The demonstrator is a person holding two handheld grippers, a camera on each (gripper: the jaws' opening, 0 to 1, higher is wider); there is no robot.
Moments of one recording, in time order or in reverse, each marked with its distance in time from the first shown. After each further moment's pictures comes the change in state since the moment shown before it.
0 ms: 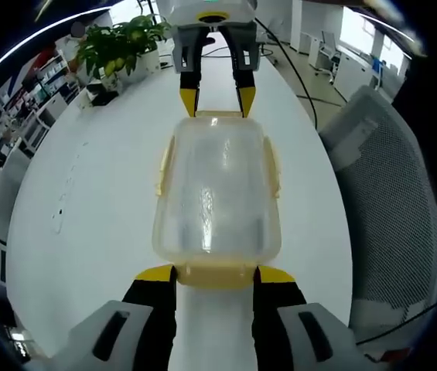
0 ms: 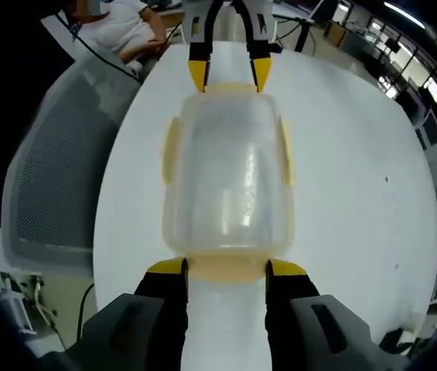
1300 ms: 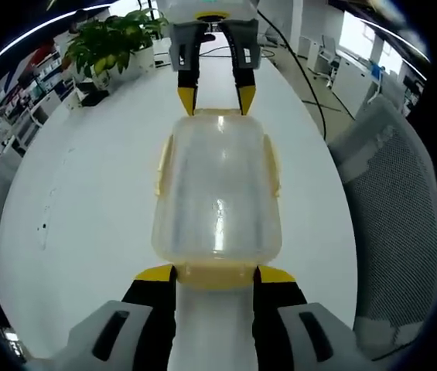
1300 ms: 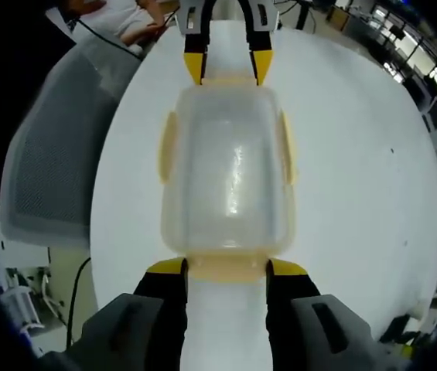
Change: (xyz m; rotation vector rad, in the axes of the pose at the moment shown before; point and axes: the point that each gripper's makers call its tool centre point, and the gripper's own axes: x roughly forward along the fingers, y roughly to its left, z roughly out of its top) left arm 0.038 -0.005 0.026 -0.024 -0.008 -0.038; right arm 0.003 0.000 -0.044 0.008 0.094 0.031
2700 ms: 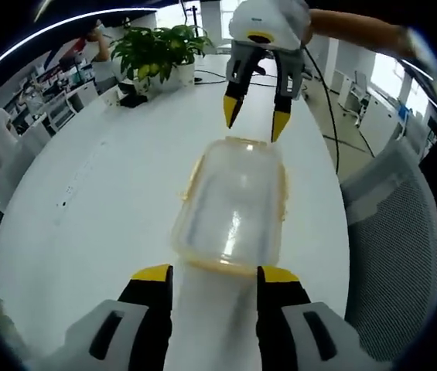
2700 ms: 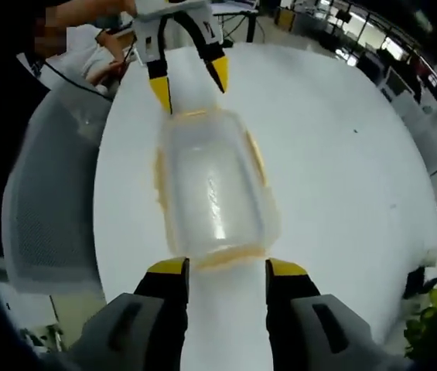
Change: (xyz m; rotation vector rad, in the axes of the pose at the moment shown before) left arm -0.025 0.005 0.007 -0.237 -0.124 0.135; right arm -0.025 0.004 0.009 0.292 -0.171 -0.137
